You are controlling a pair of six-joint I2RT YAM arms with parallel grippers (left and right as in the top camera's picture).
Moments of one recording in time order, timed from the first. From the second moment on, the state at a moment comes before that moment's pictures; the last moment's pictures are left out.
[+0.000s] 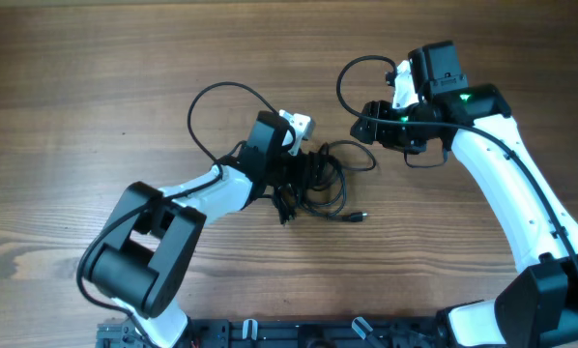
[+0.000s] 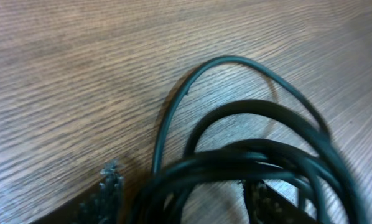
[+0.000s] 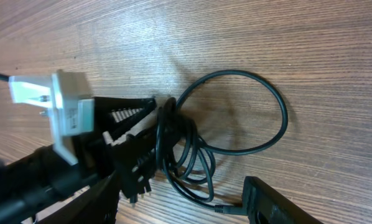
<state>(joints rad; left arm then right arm) -0.52 1.84 0.87 0.10 0.36 -0.25 0.22 1.61 1.35 -0.94 -0.37 0.38</state>
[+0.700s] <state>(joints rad) -0.56 1.87 0.89 0.13 0.26 -0.49 0.22 1.61 1.35 -0.91 -0.54 0.30</state>
